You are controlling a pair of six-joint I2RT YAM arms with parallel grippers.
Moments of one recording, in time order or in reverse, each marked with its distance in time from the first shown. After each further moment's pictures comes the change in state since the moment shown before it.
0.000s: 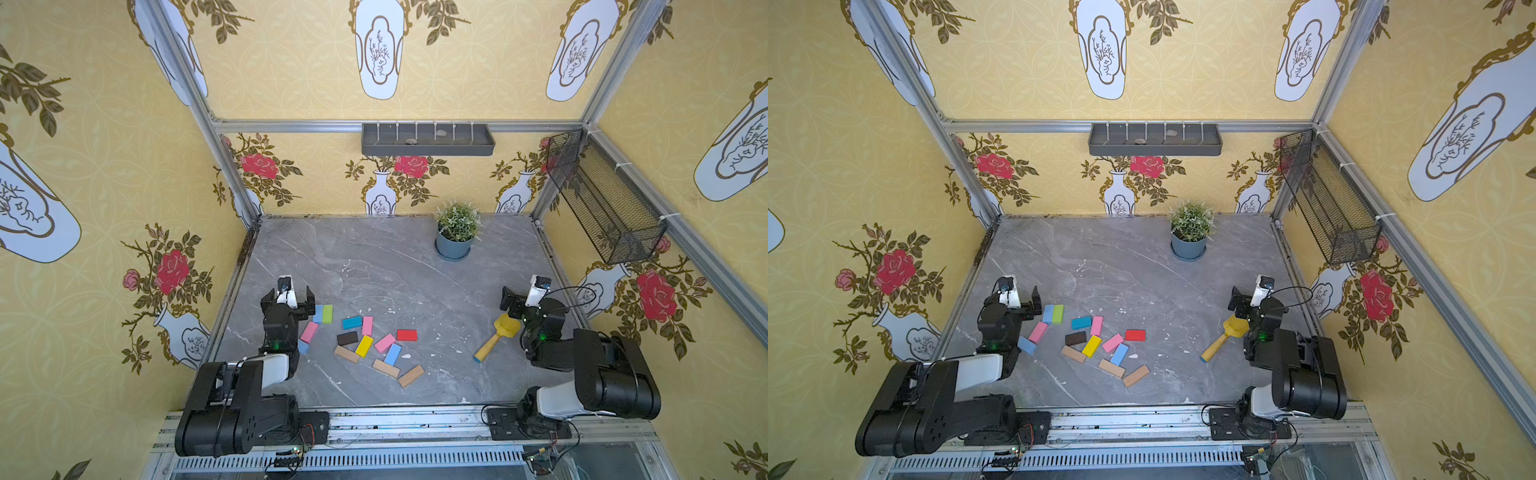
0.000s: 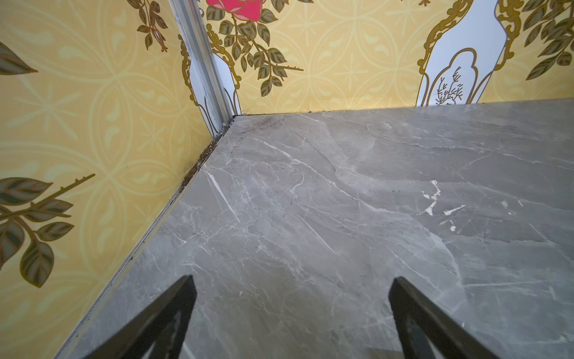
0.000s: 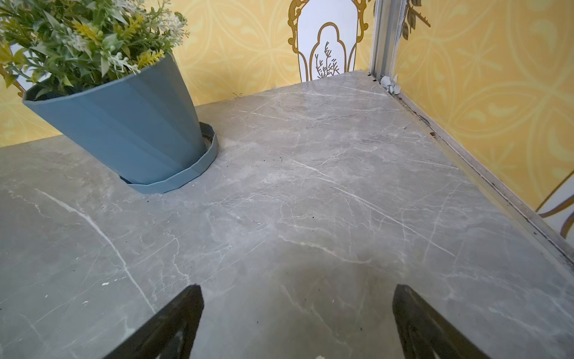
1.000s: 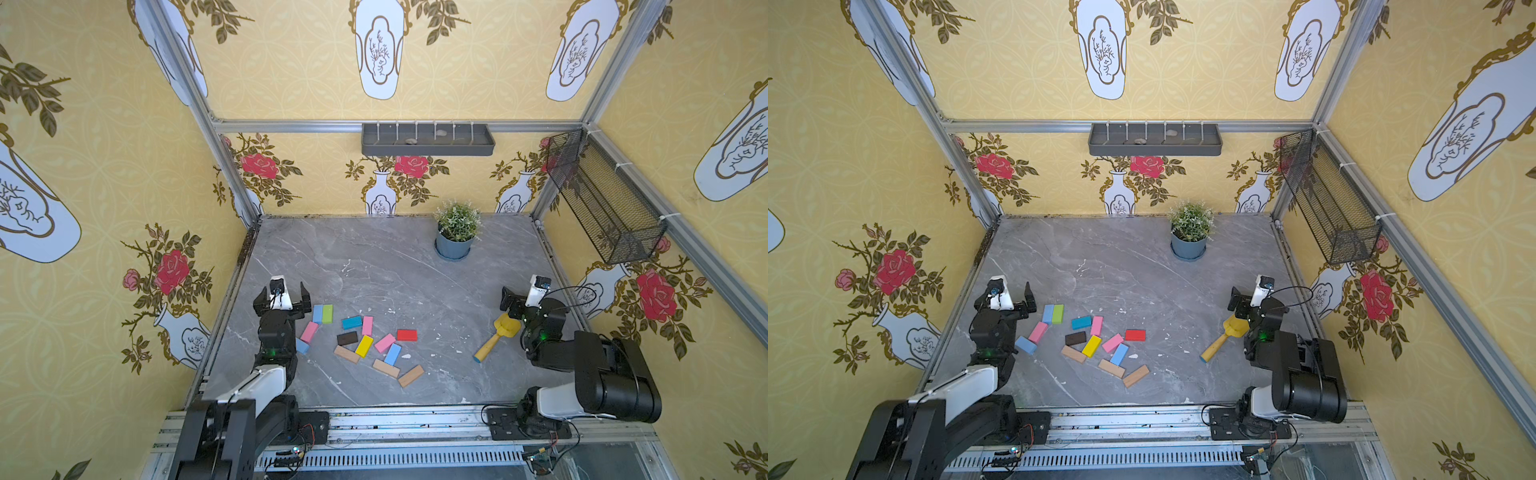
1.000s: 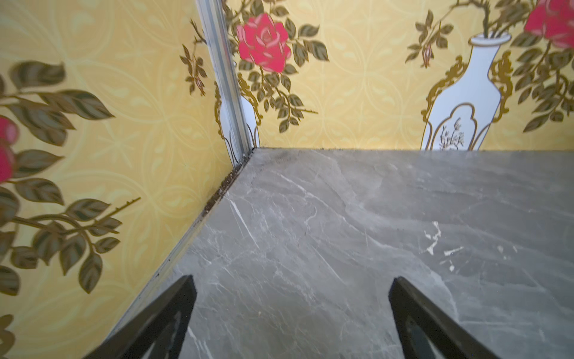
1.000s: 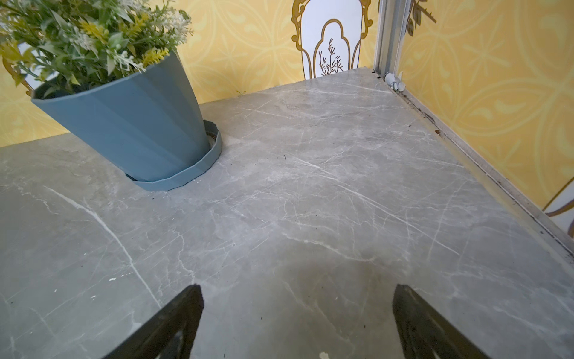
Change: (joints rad) left arm -0.039 -0.287 -0.034 -0.087 -0.088 -0.007; right arm -0.008 -0.040 0.003 -0.041 -0.011 0.004
